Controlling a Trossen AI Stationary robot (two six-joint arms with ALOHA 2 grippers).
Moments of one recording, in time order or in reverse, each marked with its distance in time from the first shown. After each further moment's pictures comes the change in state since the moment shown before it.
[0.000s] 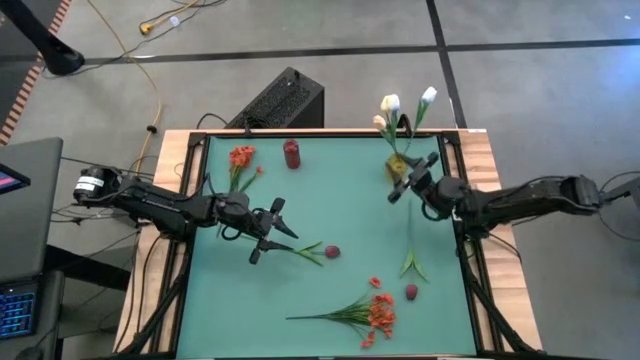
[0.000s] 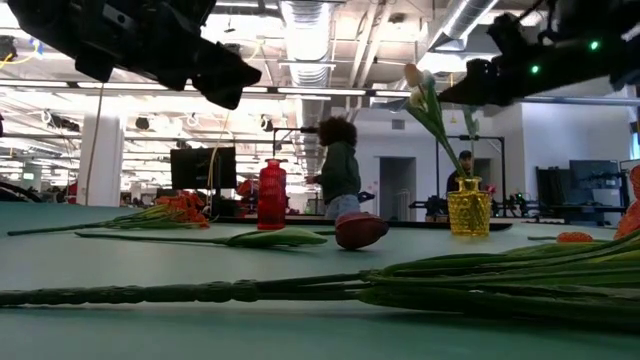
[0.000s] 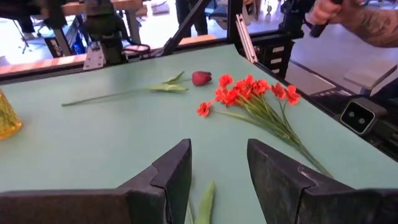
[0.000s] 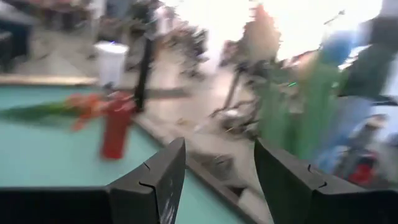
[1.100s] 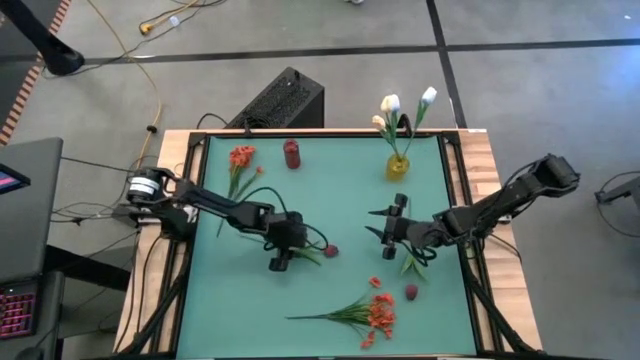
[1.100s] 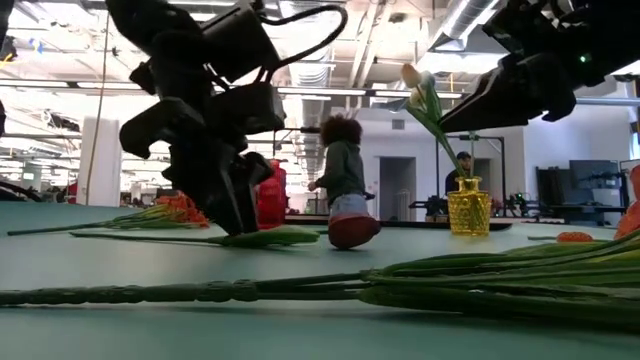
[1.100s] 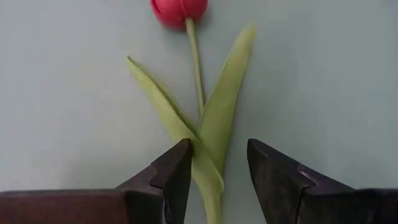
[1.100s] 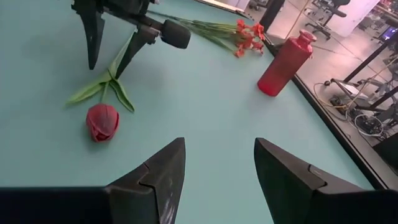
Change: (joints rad) left arm -0.020 0.478 0.386 -0.643 -0.110 -0.052; right arm 0.431 0.275 0.186 -0.452 -0.051 0.266
